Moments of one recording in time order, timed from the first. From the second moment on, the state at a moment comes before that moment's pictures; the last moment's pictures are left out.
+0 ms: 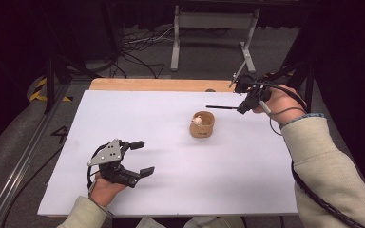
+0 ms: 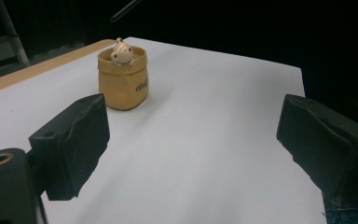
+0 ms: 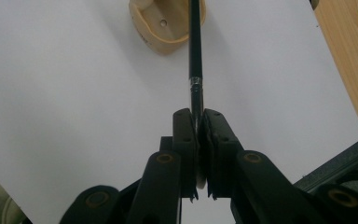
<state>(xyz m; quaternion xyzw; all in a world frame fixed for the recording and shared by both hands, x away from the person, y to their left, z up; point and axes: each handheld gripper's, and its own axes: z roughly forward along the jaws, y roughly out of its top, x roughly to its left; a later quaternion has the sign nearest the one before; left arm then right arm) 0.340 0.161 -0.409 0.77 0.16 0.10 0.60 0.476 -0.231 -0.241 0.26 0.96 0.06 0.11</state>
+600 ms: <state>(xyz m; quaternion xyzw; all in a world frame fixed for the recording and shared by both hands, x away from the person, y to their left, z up) 0.341 0.162 -0.409 0.77 0.16 0.10 0.60 0.487 -0.214 -0.267 0.25 0.97 0.03 0.08</state>
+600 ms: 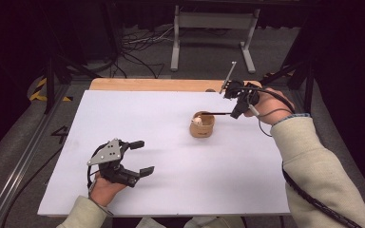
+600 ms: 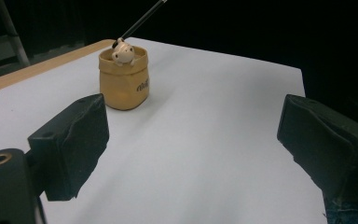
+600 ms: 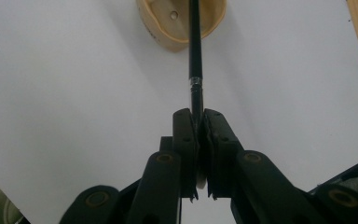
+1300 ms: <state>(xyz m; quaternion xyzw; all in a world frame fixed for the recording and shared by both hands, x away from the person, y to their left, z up) 0.342 0.162 -0.409 0.77 0.16 0.10 0.61 0.494 -0.190 -0.292 0.23 0.97 -0.02 0.07</state>
